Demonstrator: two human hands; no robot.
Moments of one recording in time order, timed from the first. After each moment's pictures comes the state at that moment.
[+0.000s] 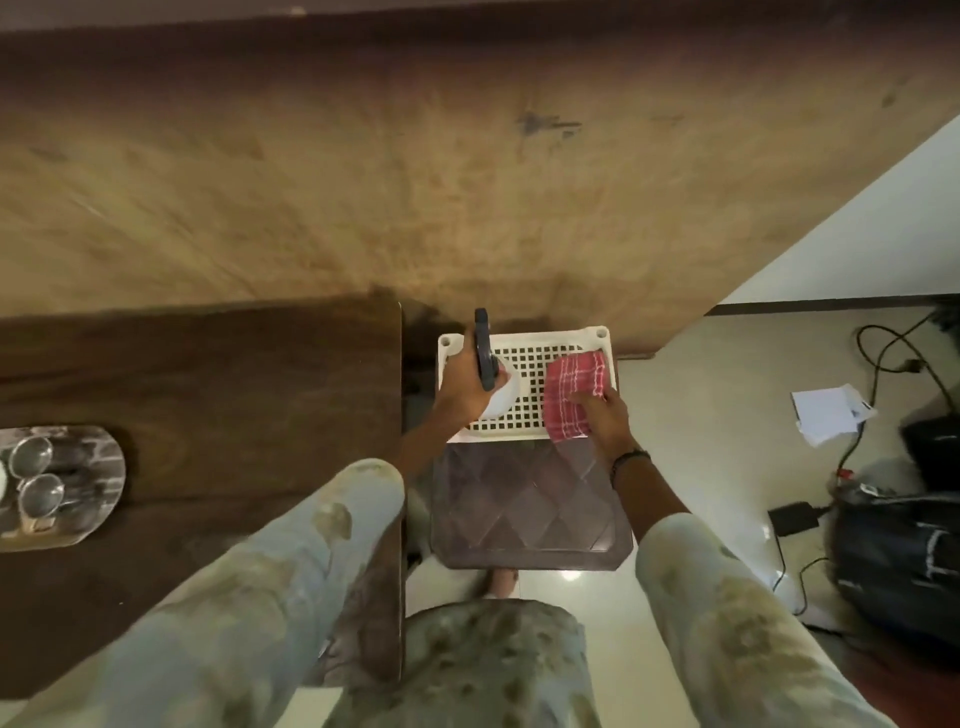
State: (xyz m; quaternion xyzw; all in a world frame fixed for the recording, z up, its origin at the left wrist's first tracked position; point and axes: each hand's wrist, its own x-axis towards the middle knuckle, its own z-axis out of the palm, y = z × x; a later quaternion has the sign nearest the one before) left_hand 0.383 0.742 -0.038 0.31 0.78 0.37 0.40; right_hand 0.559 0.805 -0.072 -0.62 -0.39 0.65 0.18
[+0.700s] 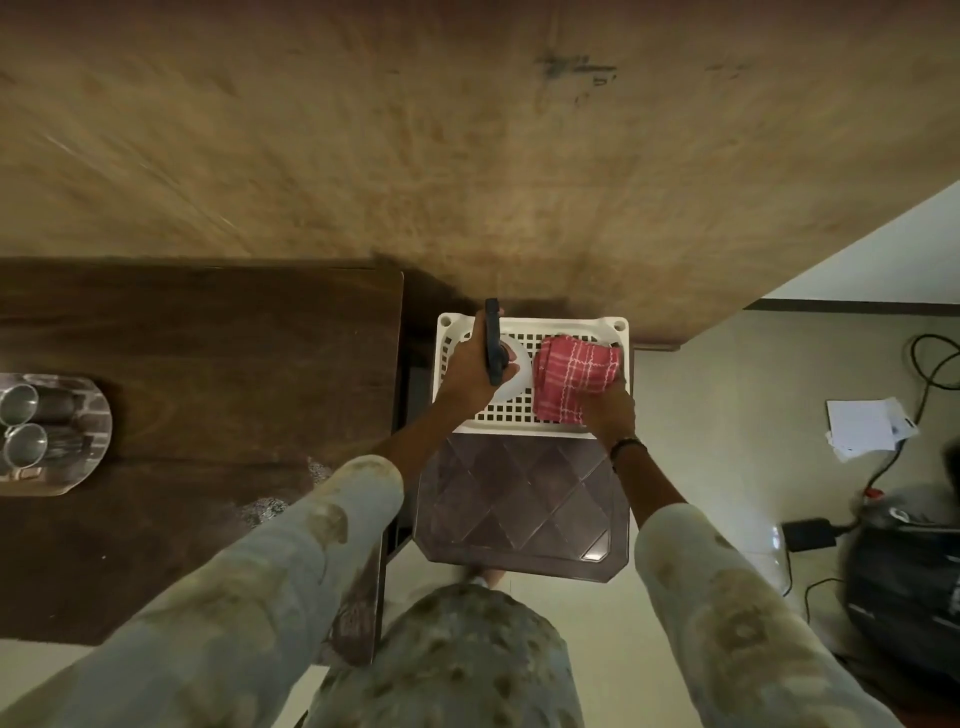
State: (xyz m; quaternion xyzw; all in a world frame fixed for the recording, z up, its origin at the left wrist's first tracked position) left_hand 0.387 0.754 -0.085 0.30 0.77 0.37 0.42; right_hand 0.555 0.833 -0.125 -0.65 -0.57 0.50 0.05
